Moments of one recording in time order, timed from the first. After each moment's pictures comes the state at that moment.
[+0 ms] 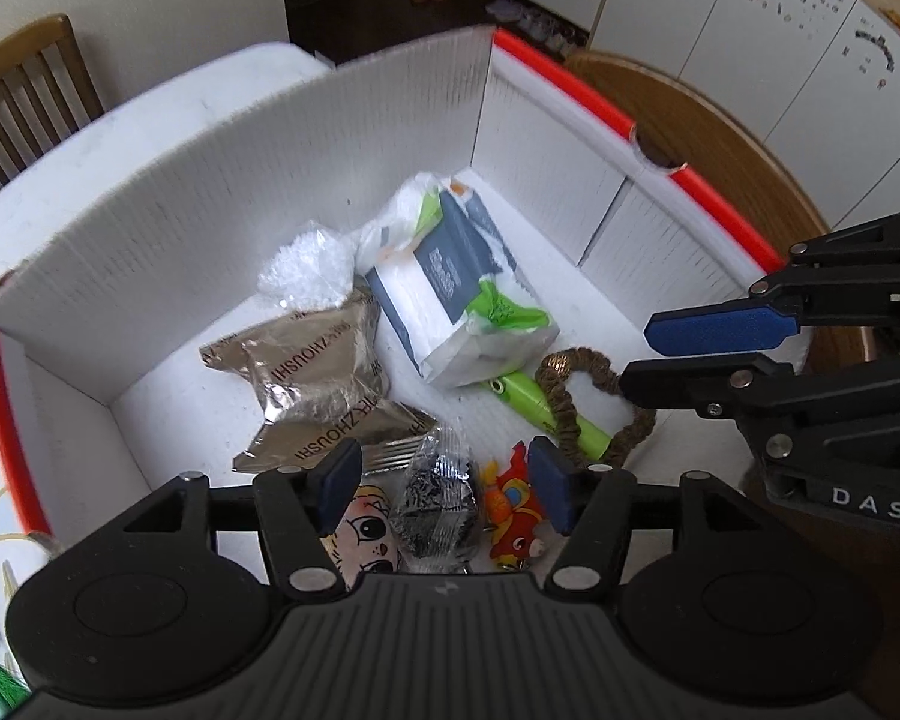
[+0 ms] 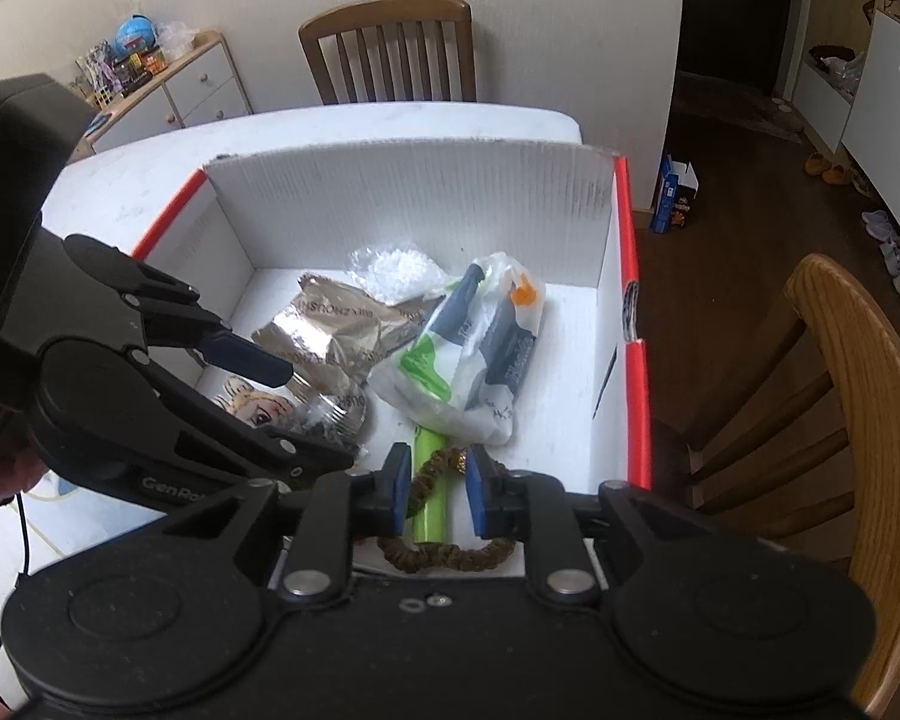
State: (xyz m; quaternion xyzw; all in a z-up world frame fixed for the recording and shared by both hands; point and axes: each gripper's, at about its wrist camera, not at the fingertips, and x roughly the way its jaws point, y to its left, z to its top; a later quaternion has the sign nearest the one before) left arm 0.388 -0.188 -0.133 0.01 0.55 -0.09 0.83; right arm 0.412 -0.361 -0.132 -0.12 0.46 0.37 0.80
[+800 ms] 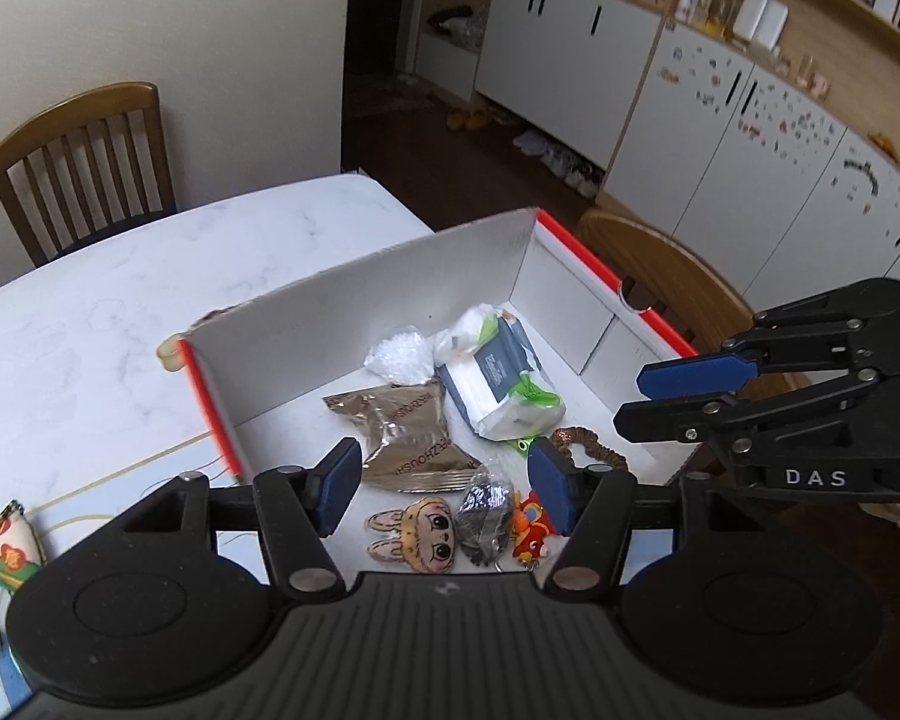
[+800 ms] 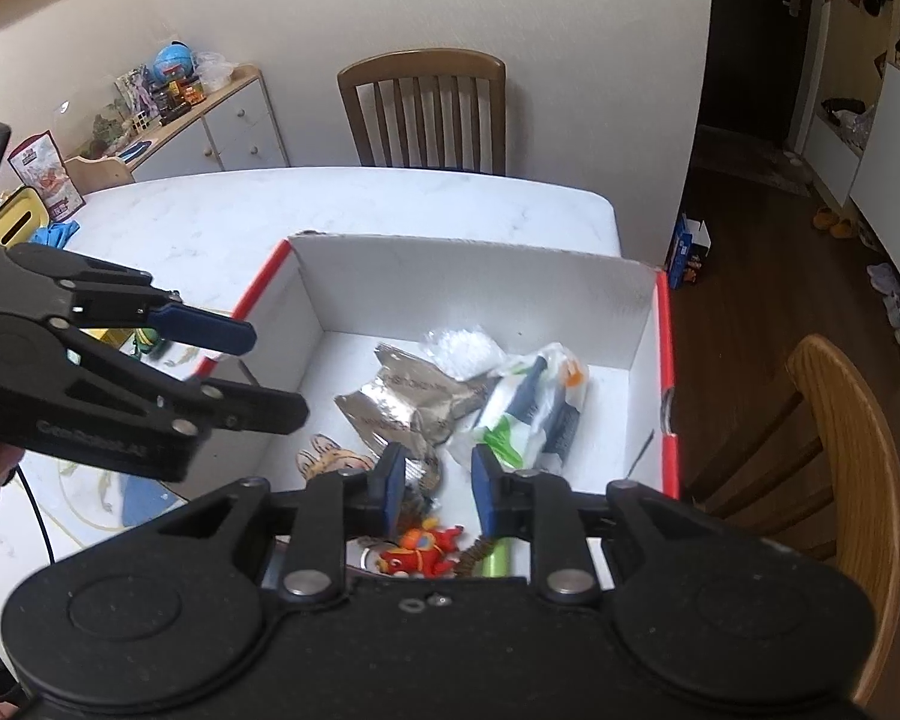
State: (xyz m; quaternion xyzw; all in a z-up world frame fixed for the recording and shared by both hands) left arm 0.319 -0.135 -0.050 -0.05 0.44 -0.06 0.90; right arm 0.384 -0.341 -0.081 -0.12 0.42 0.39 0.81
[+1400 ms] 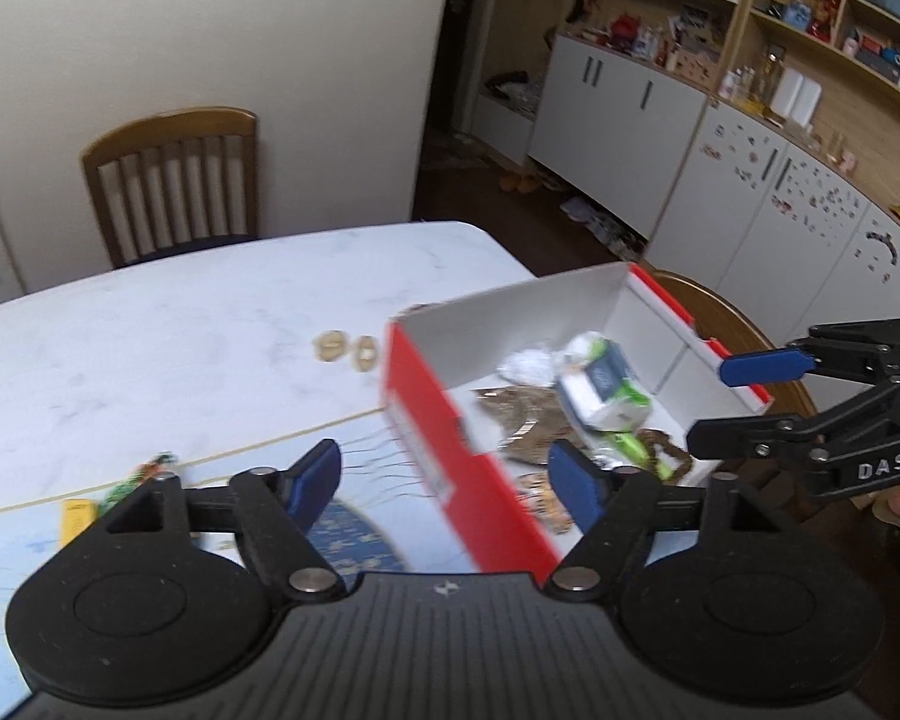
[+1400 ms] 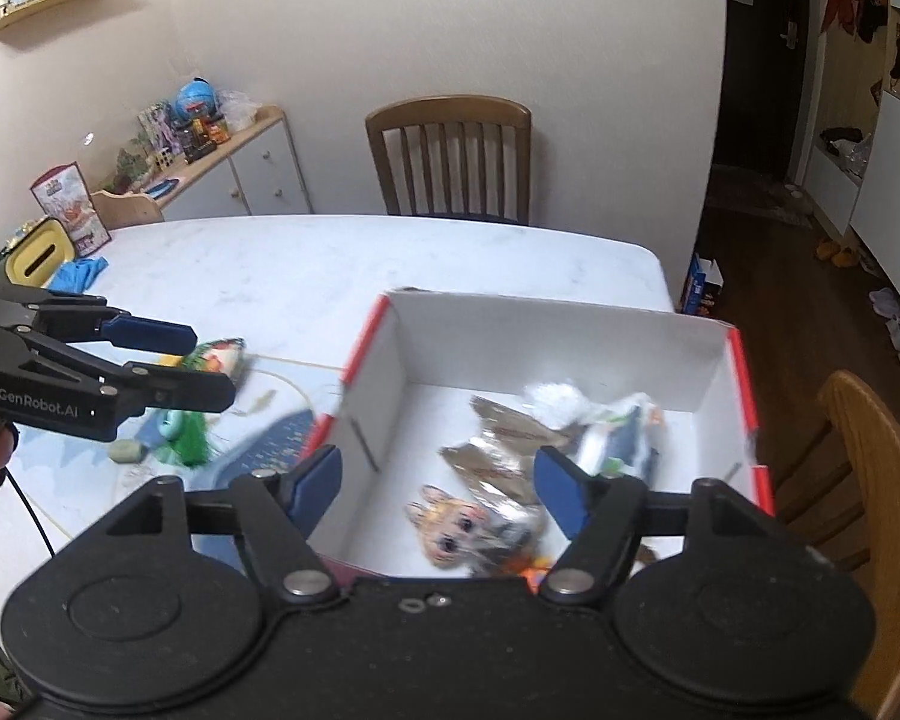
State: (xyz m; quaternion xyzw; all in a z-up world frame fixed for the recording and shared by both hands) left arm 0.229 -0.034 -0.022 -0.07 0.38 -0.01 0.92; right arm 0.328 -0.290 -0.052 -0.10 0.38 0.39 0.83
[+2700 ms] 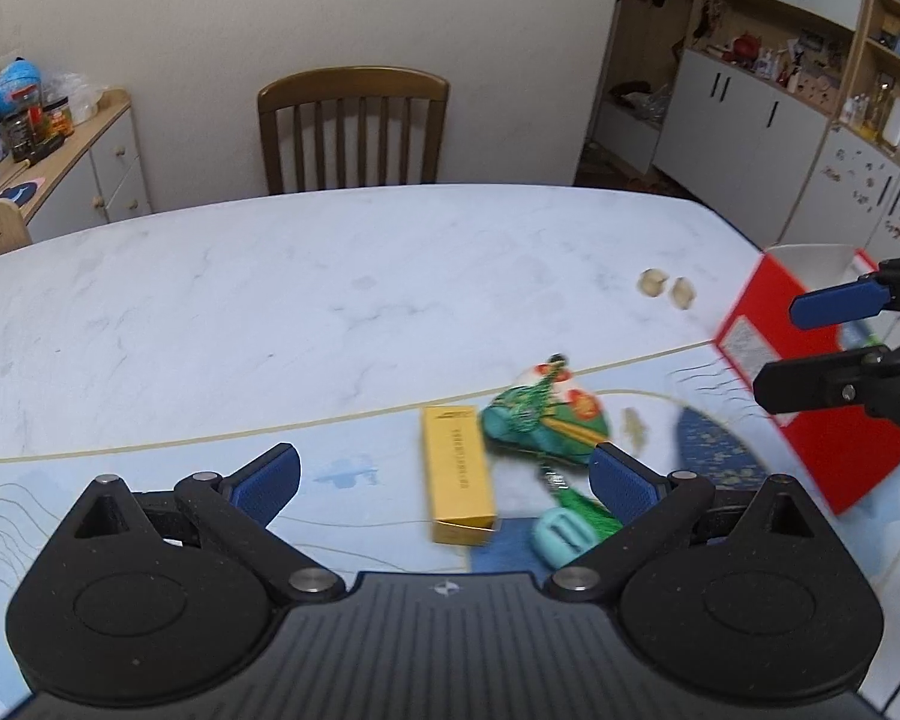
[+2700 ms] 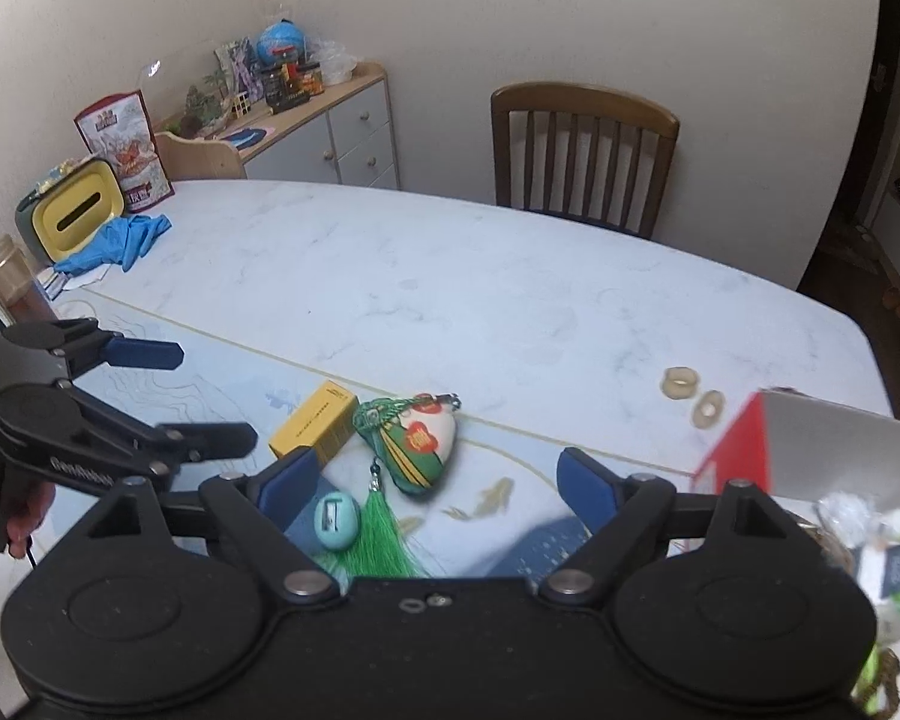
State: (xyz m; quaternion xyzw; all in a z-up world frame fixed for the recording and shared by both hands) left arm 0.162 0.182 -0.112 -0.08 0.38 0.08 0.92; right arm 0.262 -0.040 -0.076 -0.15 0.39 0.42 0.81
